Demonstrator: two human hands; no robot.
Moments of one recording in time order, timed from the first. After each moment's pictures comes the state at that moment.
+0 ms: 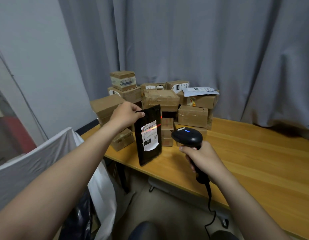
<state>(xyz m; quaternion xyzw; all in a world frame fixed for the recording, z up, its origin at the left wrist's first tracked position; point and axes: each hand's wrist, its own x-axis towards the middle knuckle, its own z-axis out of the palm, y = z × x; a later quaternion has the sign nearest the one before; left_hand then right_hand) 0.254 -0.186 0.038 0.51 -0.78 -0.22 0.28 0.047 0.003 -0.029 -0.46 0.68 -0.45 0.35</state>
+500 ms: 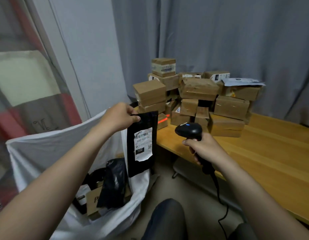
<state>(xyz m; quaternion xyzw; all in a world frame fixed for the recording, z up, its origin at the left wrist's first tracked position) 0.413 -0.096 0.028 0.61 -0.75 -0.13 0.22 0.144 -0.002 -0.038 -0.54 0.66 -0.36 0.38</state>
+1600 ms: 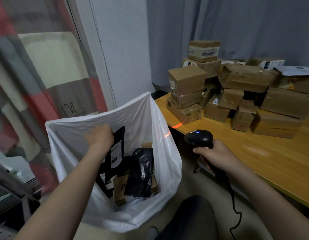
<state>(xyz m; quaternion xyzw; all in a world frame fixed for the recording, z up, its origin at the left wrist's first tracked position) 0.602 -0.134 -0.111 0.82 -0.56 -0.02 0.07 0.230 -0.043 -0.096 -0.55 0.66 -0.29 0.42</state>
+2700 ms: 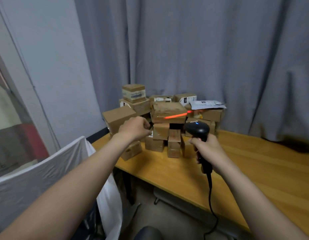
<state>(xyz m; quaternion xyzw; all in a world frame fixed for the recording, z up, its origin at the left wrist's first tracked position) 0.259 -0.180 0.044 0.55 -0.81 -0.11 0.18 0.039 -0.029 0.010 -0.44 0.66 -0.51 0.32</state>
